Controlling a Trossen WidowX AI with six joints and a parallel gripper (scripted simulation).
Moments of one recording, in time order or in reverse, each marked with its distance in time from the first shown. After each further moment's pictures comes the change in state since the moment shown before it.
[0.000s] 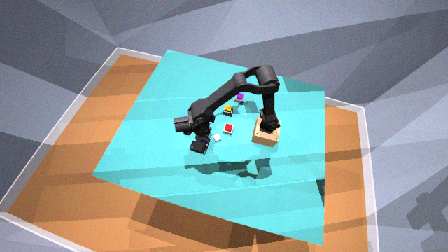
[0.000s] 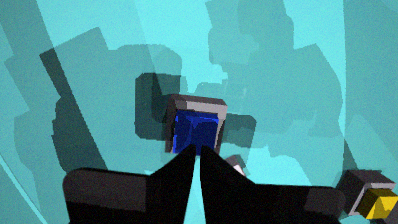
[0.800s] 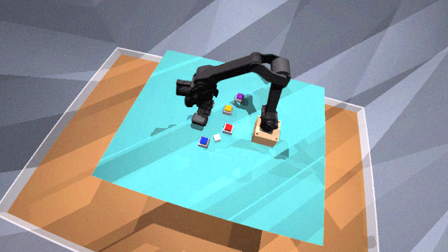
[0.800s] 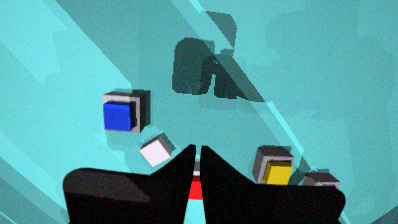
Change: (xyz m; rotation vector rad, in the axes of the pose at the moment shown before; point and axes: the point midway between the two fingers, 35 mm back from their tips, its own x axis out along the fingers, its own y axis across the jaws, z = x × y) arm -0.071 -0.094 0.015 0.028 -0.012 -0.008
